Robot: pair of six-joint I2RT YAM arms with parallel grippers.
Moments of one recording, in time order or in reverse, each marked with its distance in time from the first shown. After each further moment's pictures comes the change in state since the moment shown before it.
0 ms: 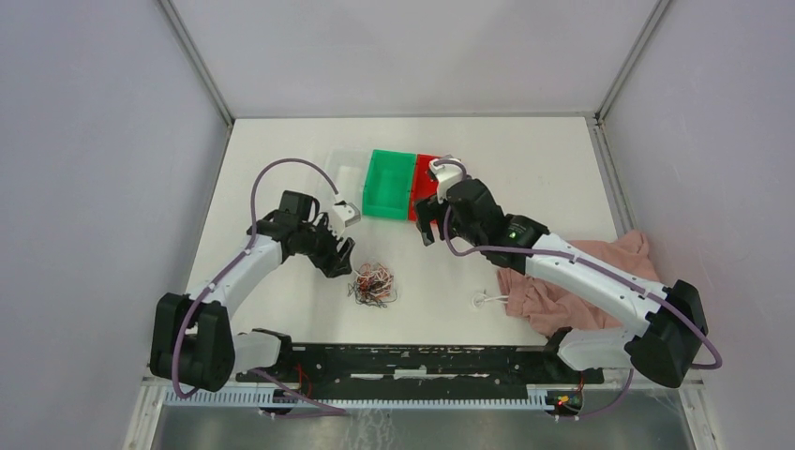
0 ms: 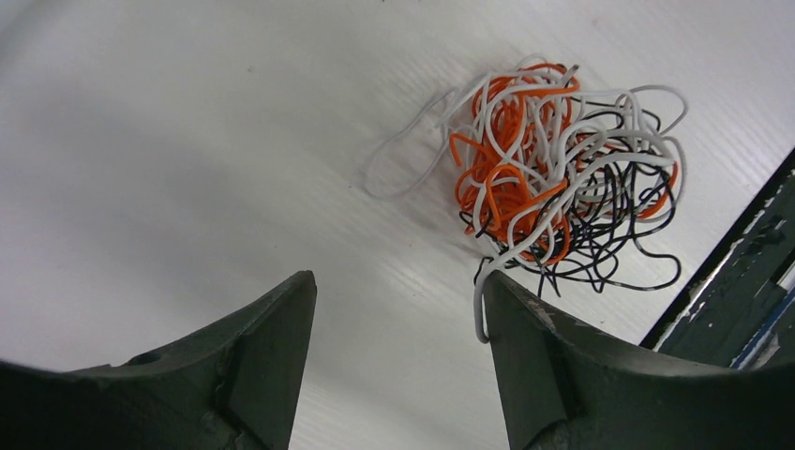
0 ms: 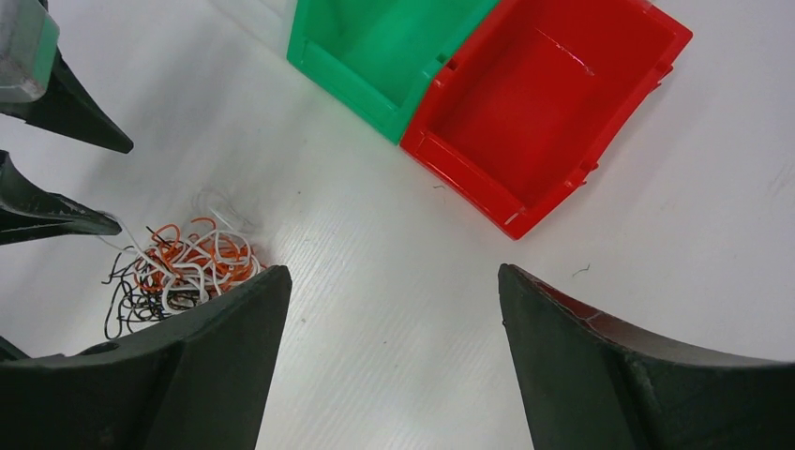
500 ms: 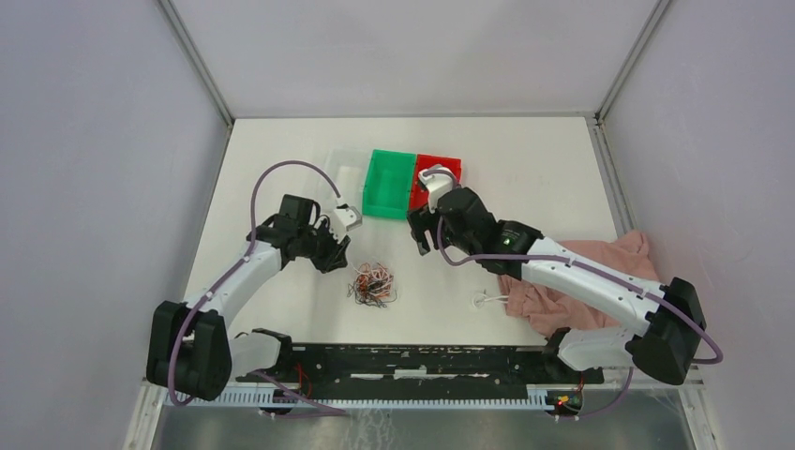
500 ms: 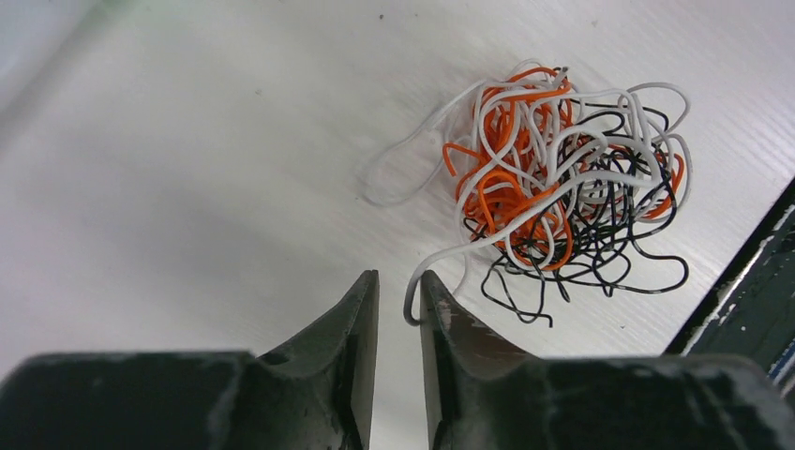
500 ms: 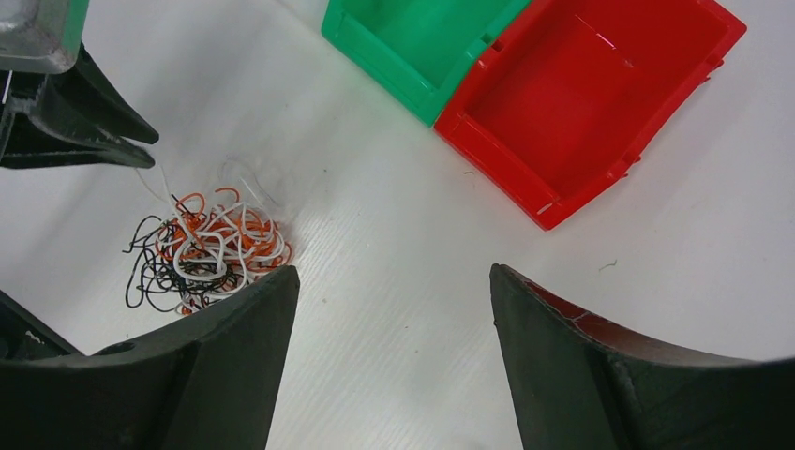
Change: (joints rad) left arm -0.021 -0.037 -0.048 0.039 -0.023 0.050; right arm 0.074 0.003 0.000 -0.024 0.022 0.002
